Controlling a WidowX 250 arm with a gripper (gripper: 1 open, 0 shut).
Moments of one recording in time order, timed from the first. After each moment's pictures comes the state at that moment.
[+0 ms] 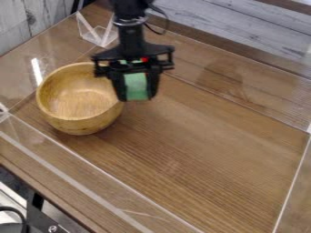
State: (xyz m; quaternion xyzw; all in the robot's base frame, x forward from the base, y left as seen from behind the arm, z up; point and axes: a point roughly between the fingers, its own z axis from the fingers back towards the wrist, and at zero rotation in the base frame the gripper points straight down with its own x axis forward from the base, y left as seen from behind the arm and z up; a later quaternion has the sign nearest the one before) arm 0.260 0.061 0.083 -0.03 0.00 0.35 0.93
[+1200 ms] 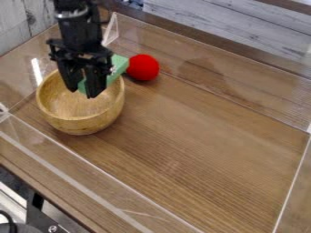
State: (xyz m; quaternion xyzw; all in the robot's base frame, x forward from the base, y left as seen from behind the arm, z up) arm 0.232 0.125 0.075 -0.04 0.02 0.07 1.00
